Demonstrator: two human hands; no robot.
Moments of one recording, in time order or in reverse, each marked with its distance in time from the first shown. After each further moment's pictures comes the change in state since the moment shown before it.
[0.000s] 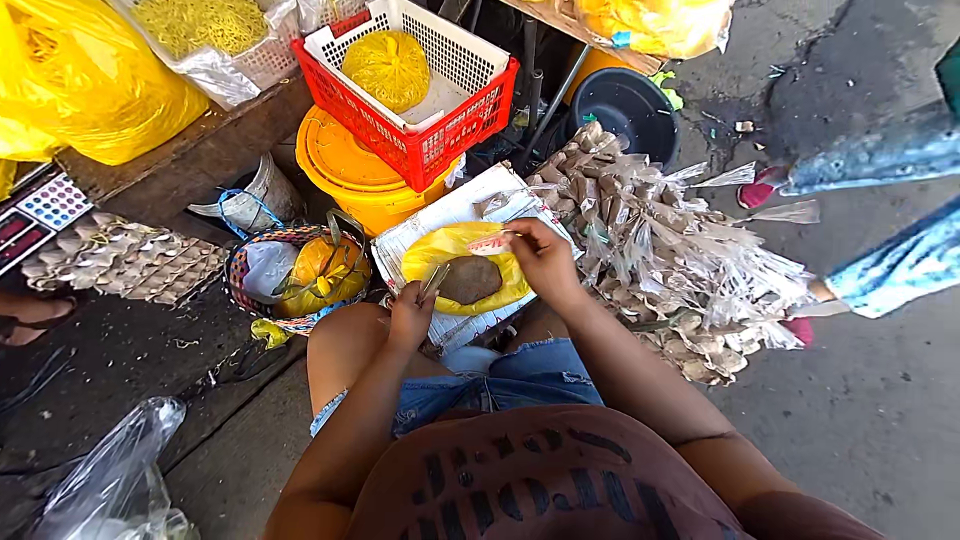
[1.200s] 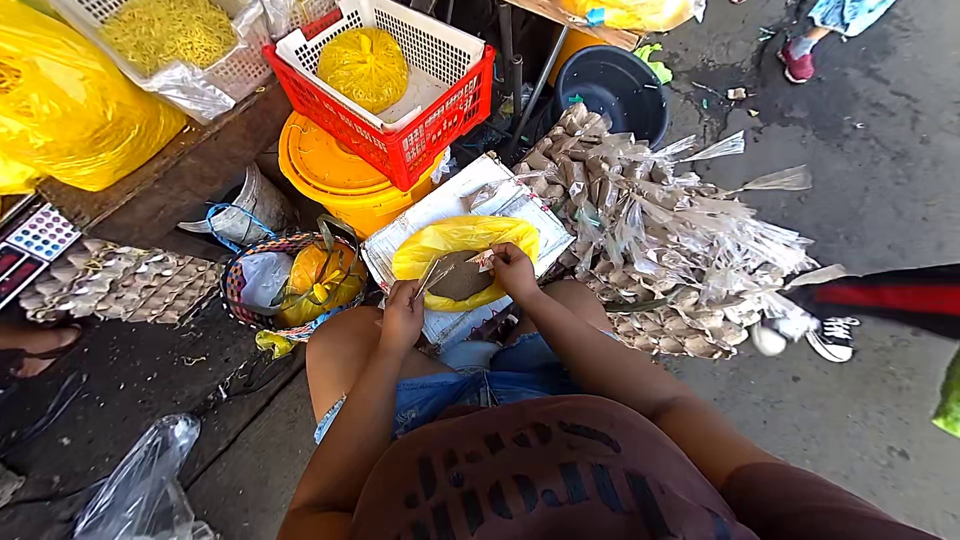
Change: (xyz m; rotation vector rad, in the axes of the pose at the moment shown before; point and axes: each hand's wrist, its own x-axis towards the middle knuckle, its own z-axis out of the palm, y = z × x) left_hand -0.001 -0.008 -0.001 0.037 0.063 0.238; right_hand -0.014 0.074 0.059 0.167 -0.044 0.662
